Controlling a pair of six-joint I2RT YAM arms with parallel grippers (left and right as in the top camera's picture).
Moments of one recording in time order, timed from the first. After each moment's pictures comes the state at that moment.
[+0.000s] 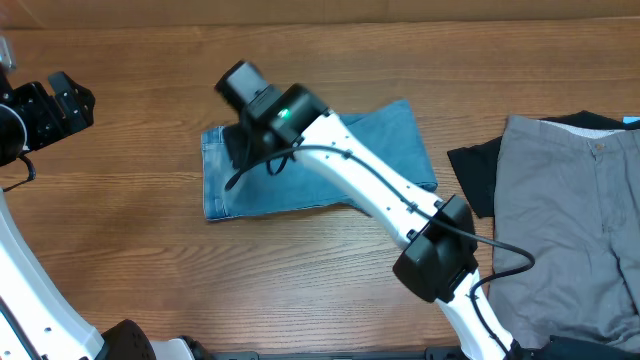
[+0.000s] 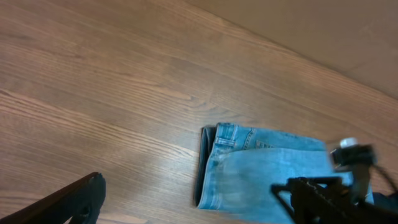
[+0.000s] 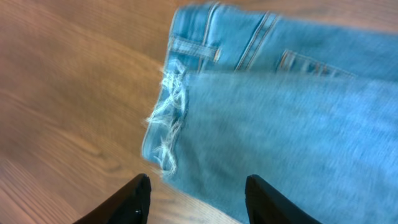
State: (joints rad) left arm 0.53 1.56 2.05 -1.41 0.38 0.00; right arm 0.83 2.29 2.30 -1.12 -0.12 0.48
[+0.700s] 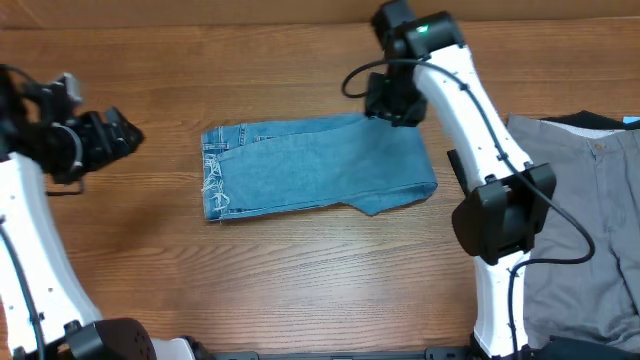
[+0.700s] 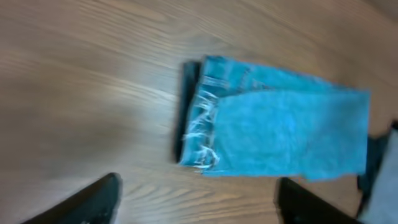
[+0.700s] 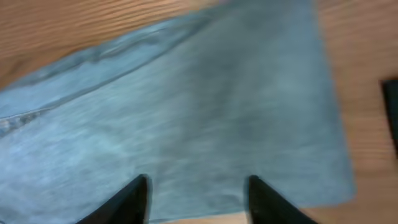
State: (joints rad) left arm 0.45 1.57 1.71 -1.36 0.43 0.02; right arm 0.34 2.26 2.30 -1.51 -0.09 0.54
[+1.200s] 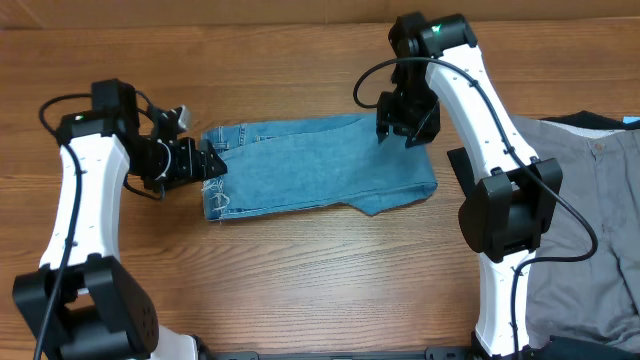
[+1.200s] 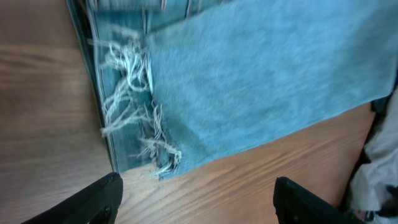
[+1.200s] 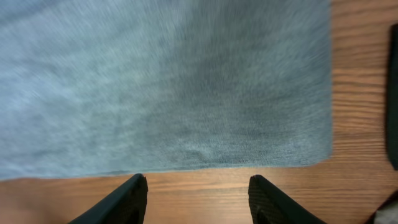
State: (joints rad) left arm 0.20 1.70 1.38 -1.16 0.49 0.09; right arm 0.29 2.26 2.21 -1.62 -0.19 0.36
